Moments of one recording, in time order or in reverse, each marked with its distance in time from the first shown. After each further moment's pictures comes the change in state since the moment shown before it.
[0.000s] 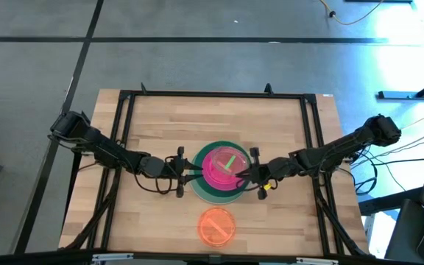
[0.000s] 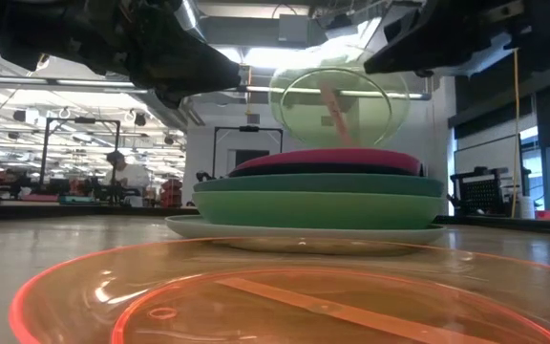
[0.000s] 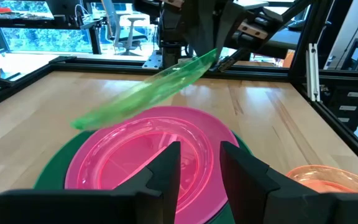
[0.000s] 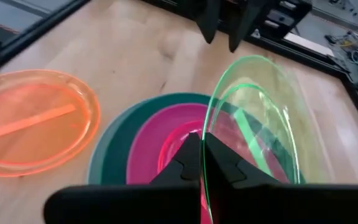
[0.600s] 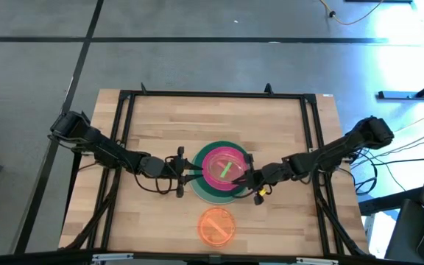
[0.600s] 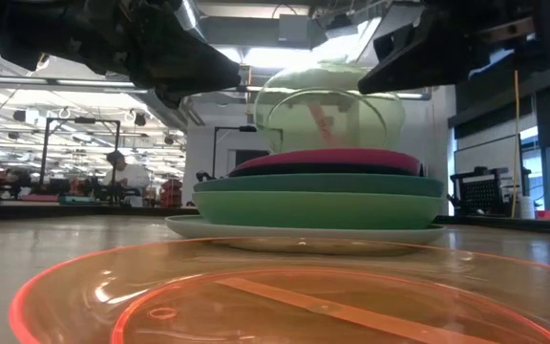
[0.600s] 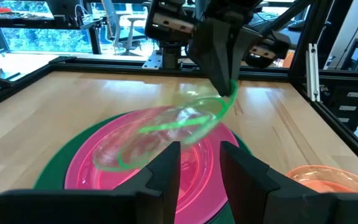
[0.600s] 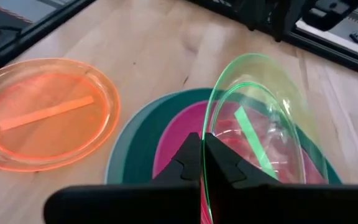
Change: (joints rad) left arm 0.000 0.000 0.000 0.000 0.000 0.000; right arm 0.020 0.118 0.001 0.088 -0.051 0.000
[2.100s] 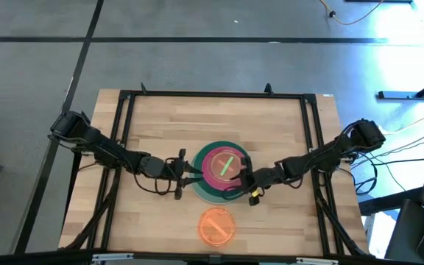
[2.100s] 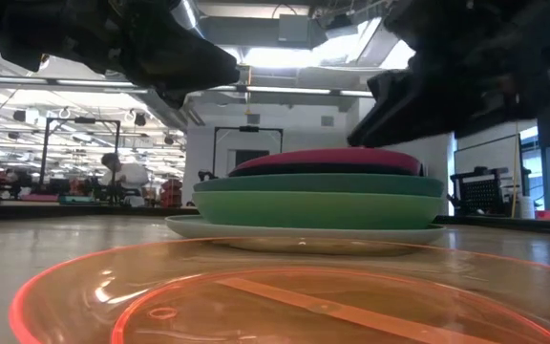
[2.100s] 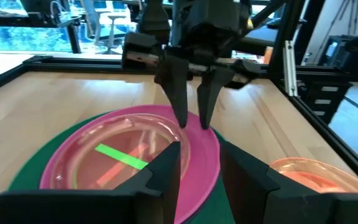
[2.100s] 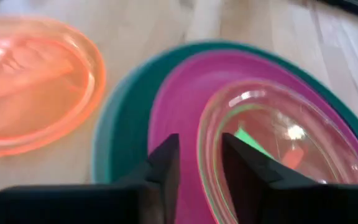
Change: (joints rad) left arm 0.000 0.000 0.000 0.000 0.079 0.004; right arm -0.001 0.136 0.000 0.023 0.041 0.087
